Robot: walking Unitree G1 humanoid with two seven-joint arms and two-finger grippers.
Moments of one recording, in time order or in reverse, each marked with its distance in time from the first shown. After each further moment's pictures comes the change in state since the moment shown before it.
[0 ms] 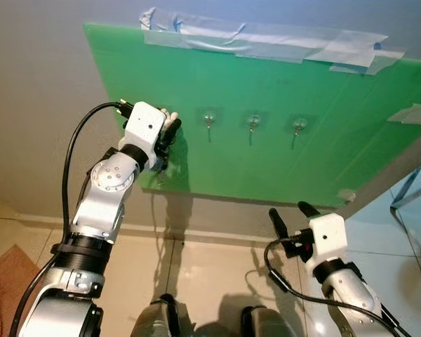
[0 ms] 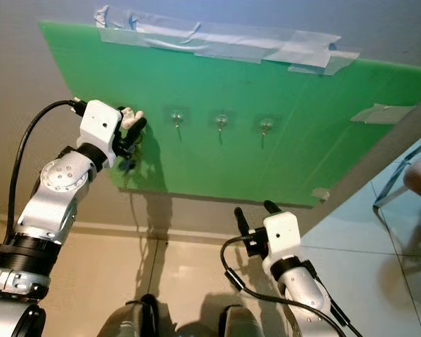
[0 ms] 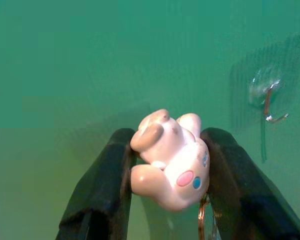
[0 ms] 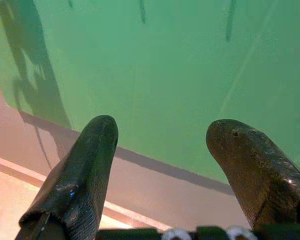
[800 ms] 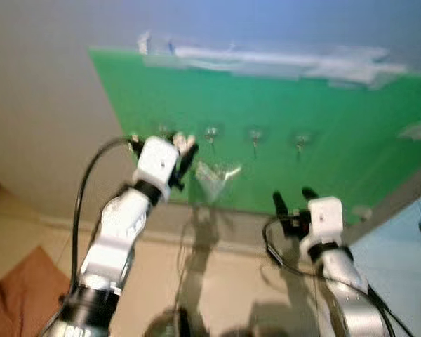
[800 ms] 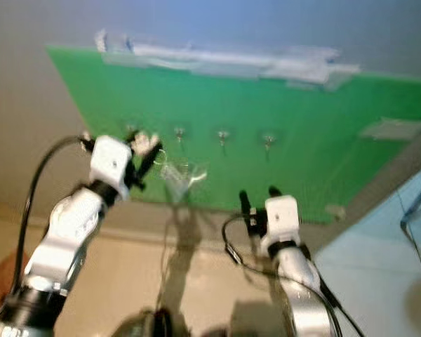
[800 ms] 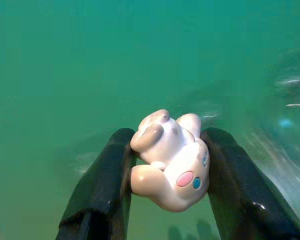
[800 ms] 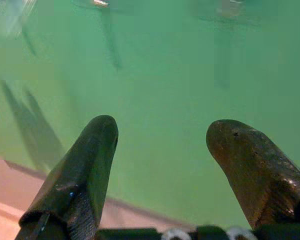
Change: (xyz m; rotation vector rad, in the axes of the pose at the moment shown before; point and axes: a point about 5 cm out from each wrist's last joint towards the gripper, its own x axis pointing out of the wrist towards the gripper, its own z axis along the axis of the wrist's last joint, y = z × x) left arm -0.039 -0.042 0.000 -0.035 -0.127 -0.040; right arm 0.037 -0.002 0.005 0.029 -0.065 -0.076
